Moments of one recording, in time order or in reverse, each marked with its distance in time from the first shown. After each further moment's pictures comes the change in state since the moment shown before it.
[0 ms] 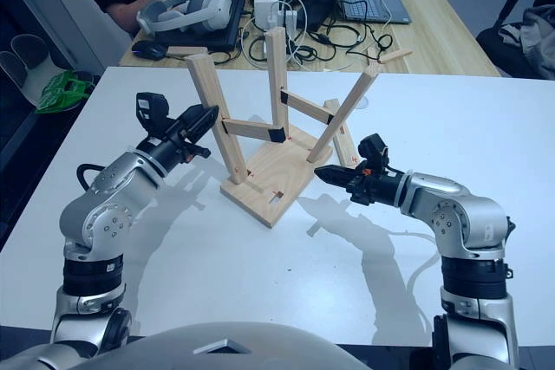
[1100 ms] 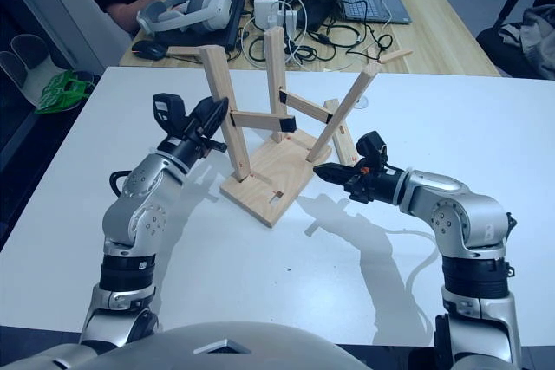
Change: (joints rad) left arm -0.004 -0.159 -0.038 0.127 0.178 -0.219 -0.035; right arm -0.008 -0.015 0.018 -0.014 0.010 -0.016 -0.023
